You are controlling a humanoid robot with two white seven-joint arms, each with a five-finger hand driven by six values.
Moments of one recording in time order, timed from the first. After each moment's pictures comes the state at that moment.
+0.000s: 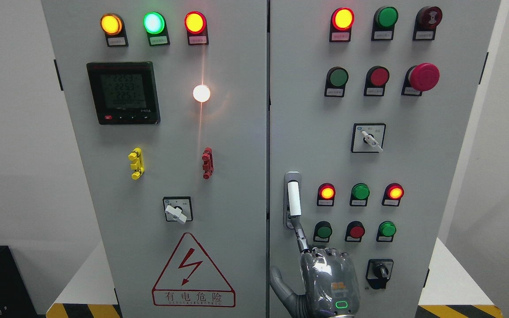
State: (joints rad) left arm 0.00 -0.10 -0.14 -0.05 0.14 -0.06 -0.06; right arm -0.25 0.14 0.33 -1.80 1.46 0.20 -0.05
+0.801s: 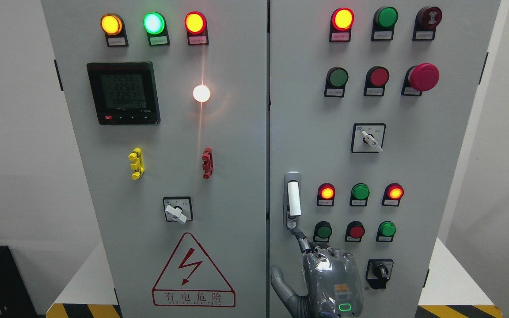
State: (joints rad) left arm 0.00 -0.10 -0.14 -0.05 0.14 -0.06 -0.06; right arm -0.23 0.14 0.33 -1.85 1.46 0.19 -0.06
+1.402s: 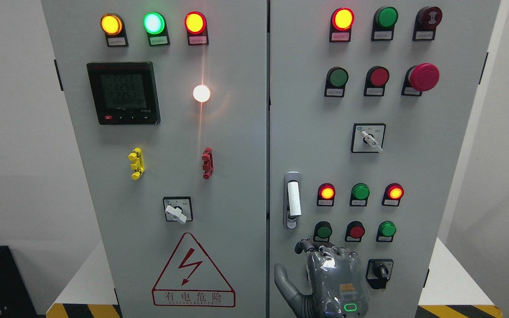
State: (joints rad) left arm 0.00 -0.10 -0.14 -0.05 0.14 -0.06 -0.06; right arm -0.22 0.14 0.32 -1.88 1.46 0.19 -0.05
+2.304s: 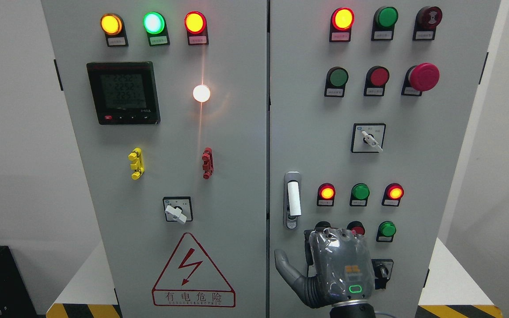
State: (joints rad) left arm 0.00 -0.10 -0.14 -0.05 0.14 -0.06 -0.06; right arm -0.30 0.14 0.30 -1.90 1.46 0.19 -0.01
